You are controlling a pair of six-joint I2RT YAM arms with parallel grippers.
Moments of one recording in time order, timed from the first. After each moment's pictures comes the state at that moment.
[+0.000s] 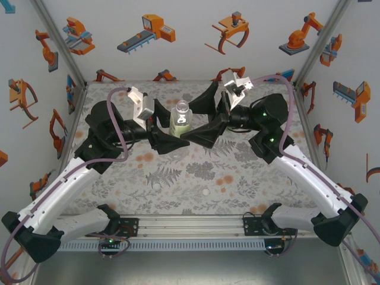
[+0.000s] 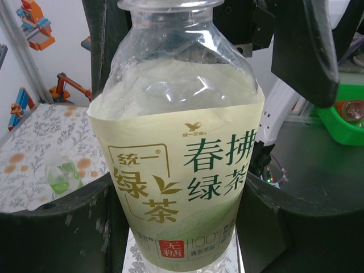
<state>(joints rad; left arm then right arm) -0.71 1.04 1.14 0.04 0.85 -0.11 0.72 1.19 1.28 0.34 -0.89 0.44</state>
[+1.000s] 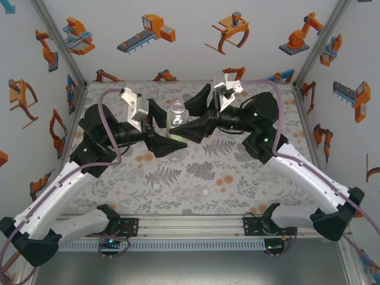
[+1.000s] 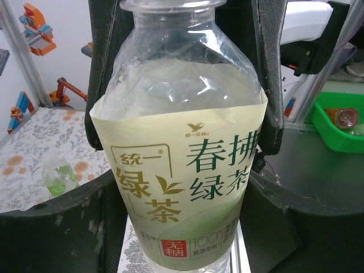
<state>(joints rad) -0.71 1.00 1.14 0.03 0.81 -0.13 0.81 1.23 1.33 0.30 -0.77 0.32</state>
